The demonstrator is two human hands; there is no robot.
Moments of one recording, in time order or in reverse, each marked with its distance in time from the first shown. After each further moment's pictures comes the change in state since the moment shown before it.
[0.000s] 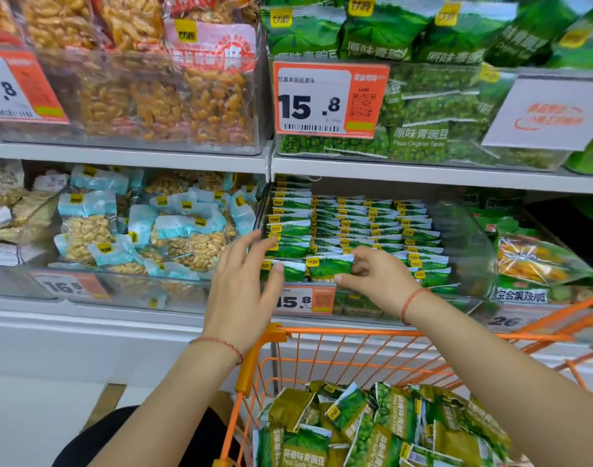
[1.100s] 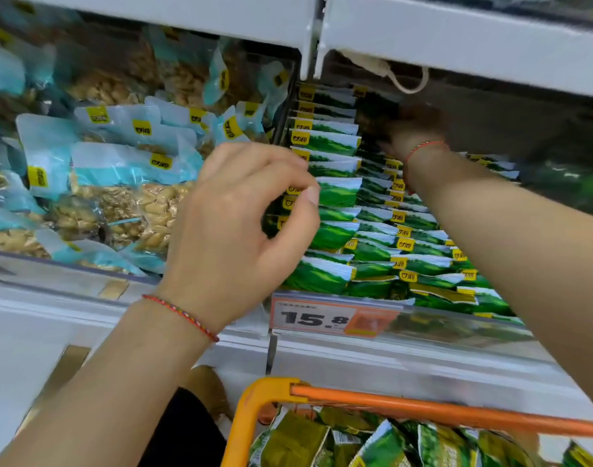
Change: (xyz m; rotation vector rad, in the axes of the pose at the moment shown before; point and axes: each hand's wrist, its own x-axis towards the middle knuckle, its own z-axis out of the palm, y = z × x) left_hand 0.069 -0.036 0.024 -0.024 0.165 0.284; right_hand 0.216 -0.001 0.001 0.538 0.369 0.224
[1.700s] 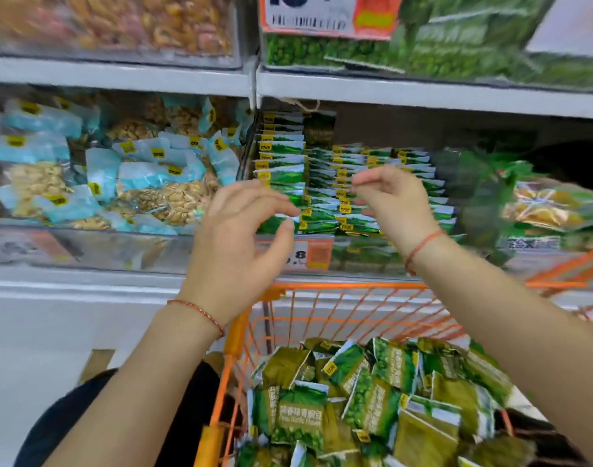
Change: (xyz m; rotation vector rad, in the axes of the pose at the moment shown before) left_hand -0.046 0.062 -0.038 -0.089 -0.110 -0.014; right_hand -0.181 0.021 -0.075 0.072 -0.028 -0.201
